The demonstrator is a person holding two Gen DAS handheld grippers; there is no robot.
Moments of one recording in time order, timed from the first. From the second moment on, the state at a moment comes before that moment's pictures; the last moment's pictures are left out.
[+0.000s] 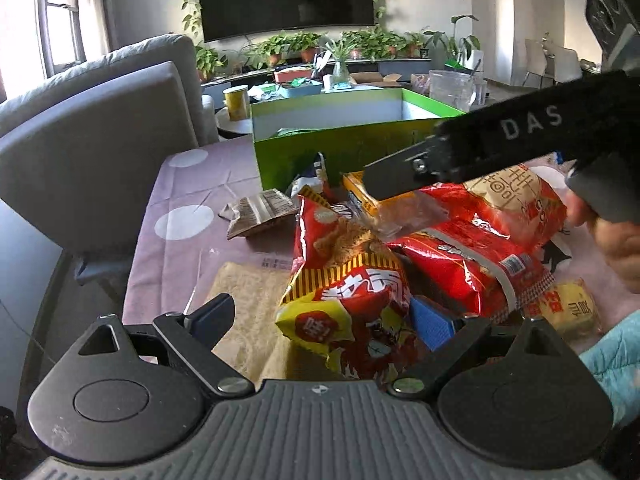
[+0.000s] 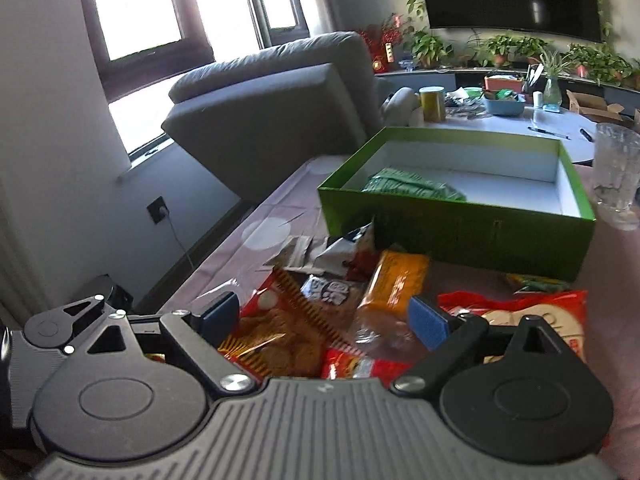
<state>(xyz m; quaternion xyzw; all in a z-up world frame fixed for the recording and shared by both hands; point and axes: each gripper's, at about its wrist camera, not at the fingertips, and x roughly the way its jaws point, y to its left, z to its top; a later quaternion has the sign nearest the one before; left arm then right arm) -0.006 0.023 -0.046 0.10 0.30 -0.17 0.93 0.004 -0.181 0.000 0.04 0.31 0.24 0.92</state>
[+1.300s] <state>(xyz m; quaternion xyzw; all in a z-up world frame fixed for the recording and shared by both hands) -0.002 0.041 -0.050 0.06 0.33 -0.21 0.92 0.032 -0.175 -0.014 0.03 0.33 0.38 0.86</state>
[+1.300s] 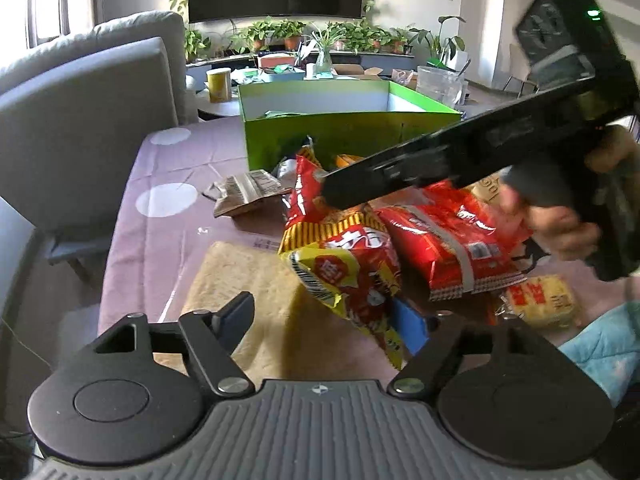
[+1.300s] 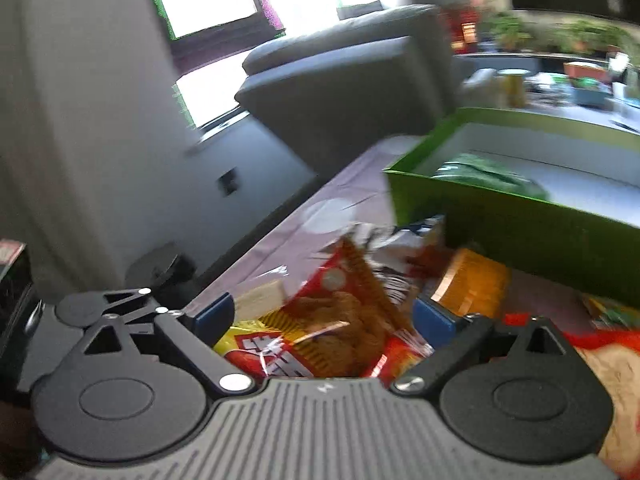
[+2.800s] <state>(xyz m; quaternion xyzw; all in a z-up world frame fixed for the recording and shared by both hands) 0.123 -0.068 0.035 0.12 0.23 -0.27 0.93 0.070 -0.275 0.043 0.16 0.23 0.20 0.94</state>
